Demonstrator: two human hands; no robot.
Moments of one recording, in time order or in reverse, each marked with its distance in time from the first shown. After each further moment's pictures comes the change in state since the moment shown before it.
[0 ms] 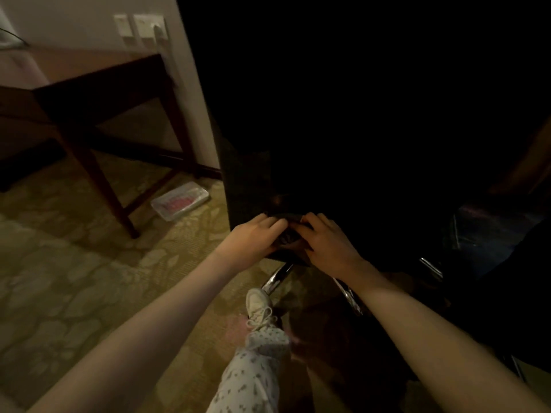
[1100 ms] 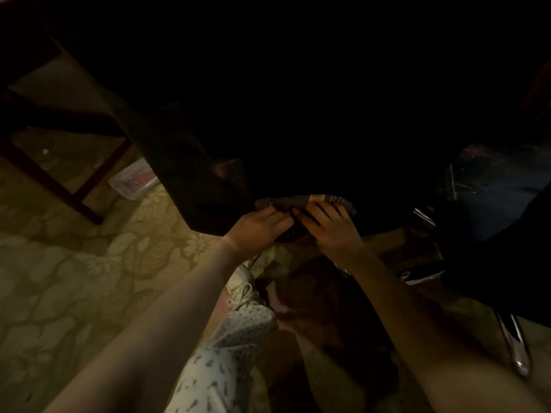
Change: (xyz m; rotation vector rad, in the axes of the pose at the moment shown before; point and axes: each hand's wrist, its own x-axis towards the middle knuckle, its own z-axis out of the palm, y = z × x) left_hand 0.064 0.004 0.140 0.077 0.133 0.344; right_hand -0.038 0.112 0.131 -0.257 0.354 -0.115
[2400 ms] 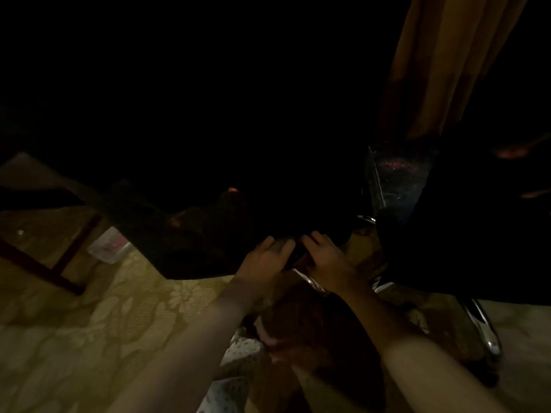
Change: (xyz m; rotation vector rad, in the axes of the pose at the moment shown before) left_hand 0.082 0.097 -0.041 -0.048 -0.456 -0.225; right_hand -0.049 0.023 -0.071 0.552 -0.367 0.630
